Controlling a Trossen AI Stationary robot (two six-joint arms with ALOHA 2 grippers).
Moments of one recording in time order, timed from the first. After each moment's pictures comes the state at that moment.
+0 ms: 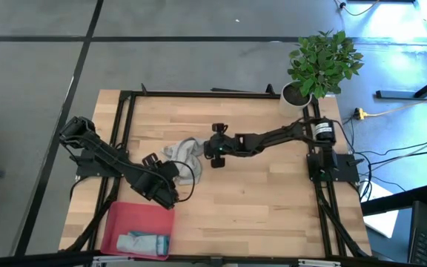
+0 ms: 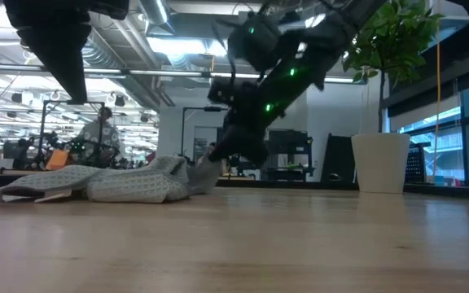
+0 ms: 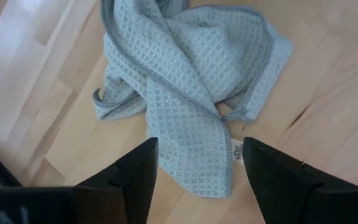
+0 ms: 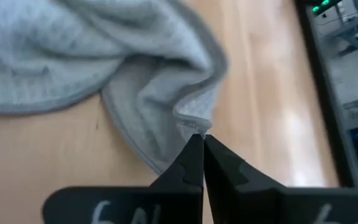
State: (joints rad) left arm -0.54 1.57 1.18 -1.21 -0.49 -1.12; right arm -0.04 2.00 1.19 0.09 0.36 -0.42
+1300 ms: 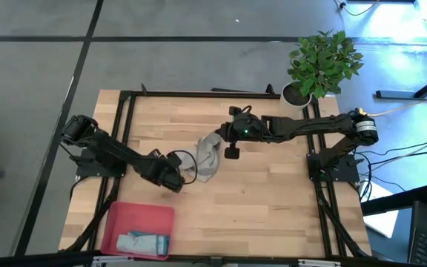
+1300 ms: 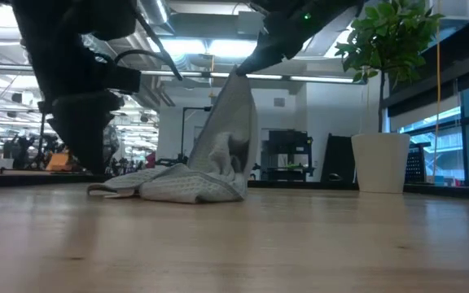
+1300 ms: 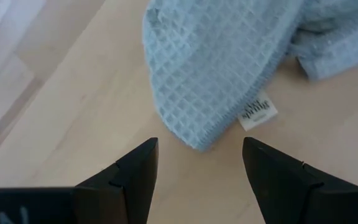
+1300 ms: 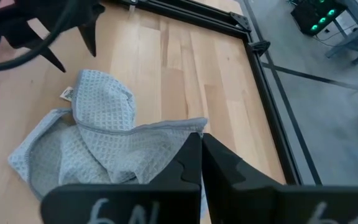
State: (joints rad) left arm -0.35 1.57 0.87 -0.82 -0.45 -1.06; right arm -0.07 1.58 1.19 -0.20 0.22 -0.29
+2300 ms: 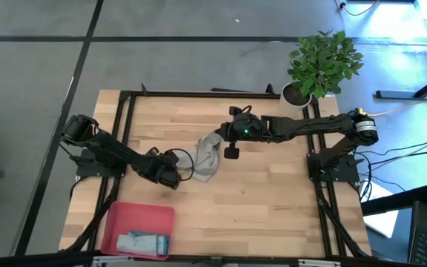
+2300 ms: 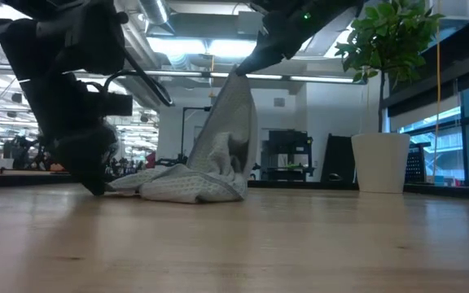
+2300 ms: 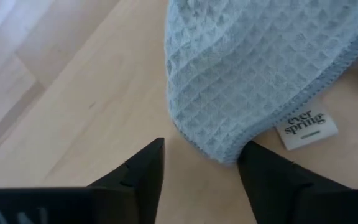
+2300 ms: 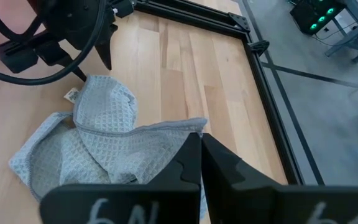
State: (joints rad) left arm -0.32 1.57 0.69 -0.60 -0.54 -1.04; right arm -0.07 1.58 1.19 -0.19 0.22 -0.27
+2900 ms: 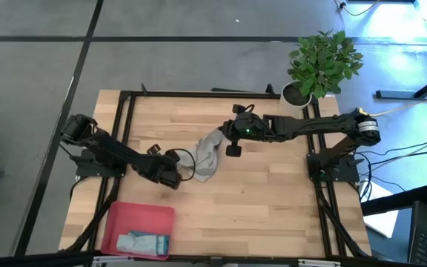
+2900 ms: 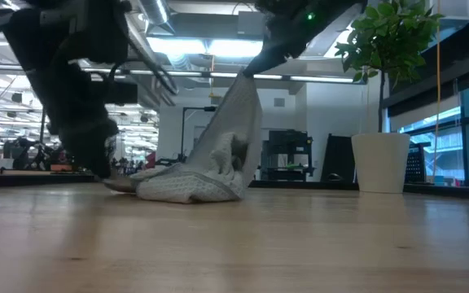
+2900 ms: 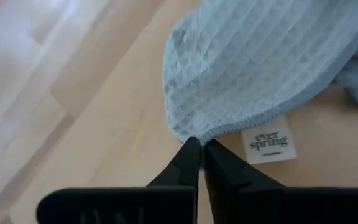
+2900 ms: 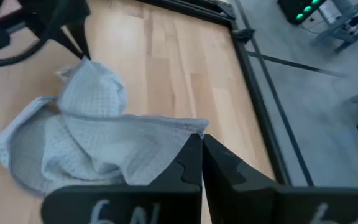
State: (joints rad) left arm -0.32 1.55 0.74 -0.66 -0.61 -0.96; right arm -0.07 1.55 1.19 -0.24 0.29 -0.27
